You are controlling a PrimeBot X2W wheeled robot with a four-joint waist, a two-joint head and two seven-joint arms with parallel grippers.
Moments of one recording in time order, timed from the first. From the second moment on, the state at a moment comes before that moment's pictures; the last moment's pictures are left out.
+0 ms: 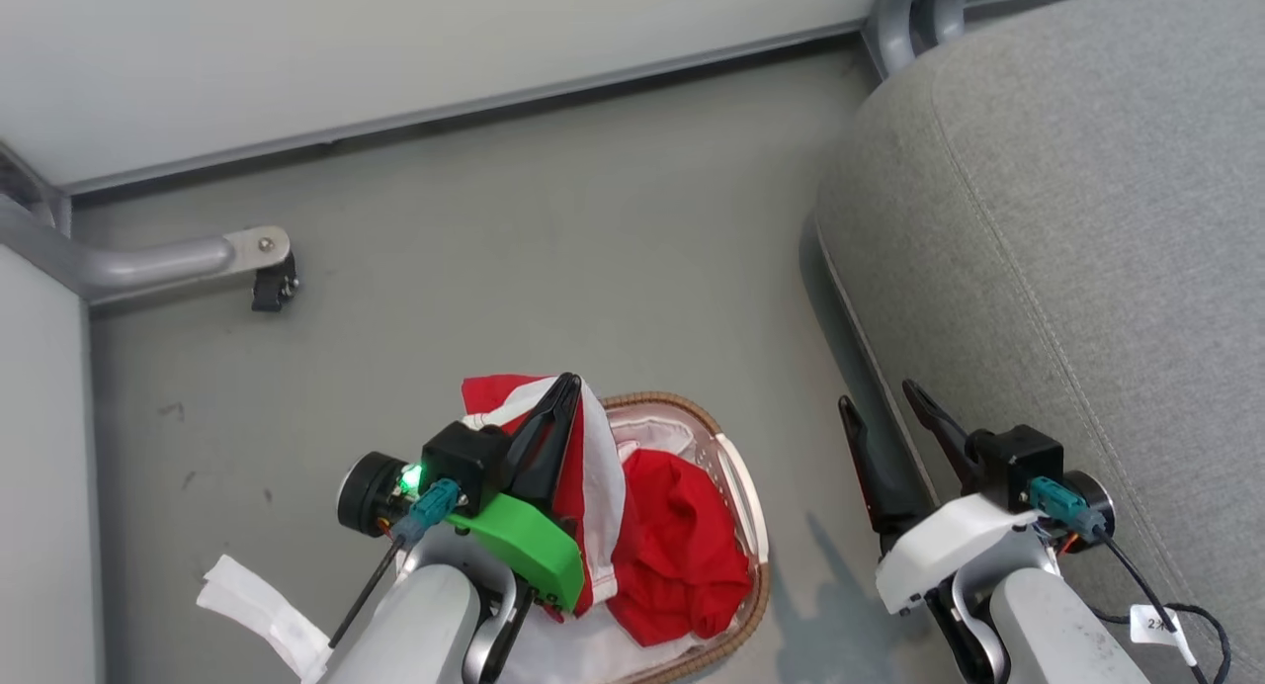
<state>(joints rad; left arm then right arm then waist) -0.36 0.08 -0.53 0.51 -0.34 -0.13 -0.26 -0.26 -0.06 0.19 0.43 0.22 0.13 -0.26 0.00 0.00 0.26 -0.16</state>
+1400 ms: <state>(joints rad) -0.37 0.05 -0.44 0.17 -0.36 -0.13 -0.26 -0.33 -0.10 0.64 0.46 0.30 0.13 -0.26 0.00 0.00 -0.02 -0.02</state>
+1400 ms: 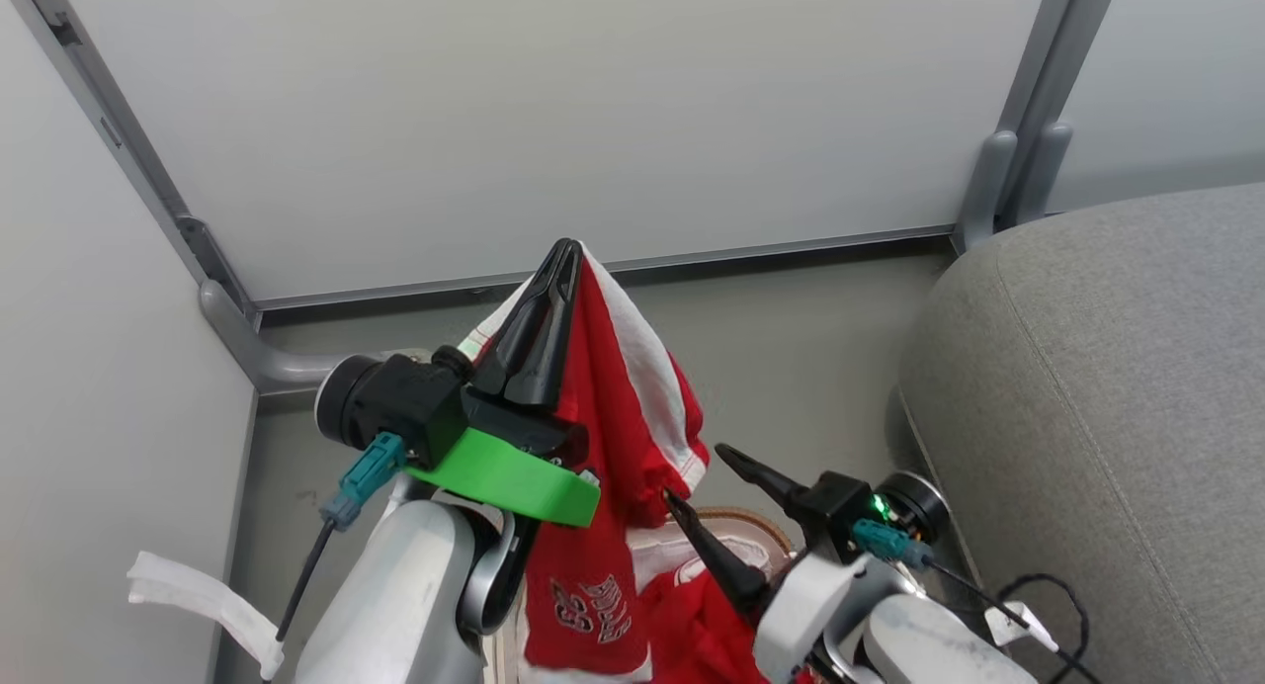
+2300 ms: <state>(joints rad) -0.40 0.05 -0.57 0.17 -0.39 -0.13 -0.26 -0.53 -0.05 0.72 0.70 0.35 0.13 -0.26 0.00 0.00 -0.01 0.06</state>
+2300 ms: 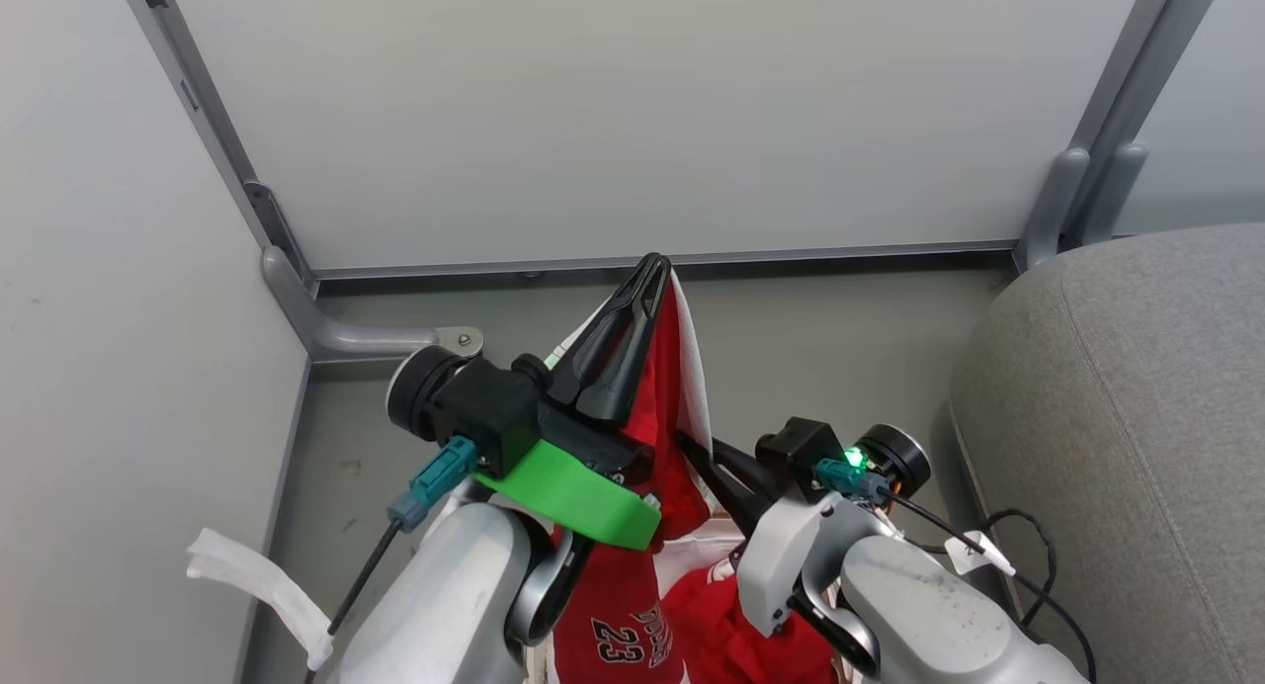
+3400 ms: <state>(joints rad) -0.28 0.05 -0.48 0.24 -0.29 -0.13 -0.26 -0.35 -0.05 0.39 0.51 0.31 0.13 -0.26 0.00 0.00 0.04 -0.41</state>
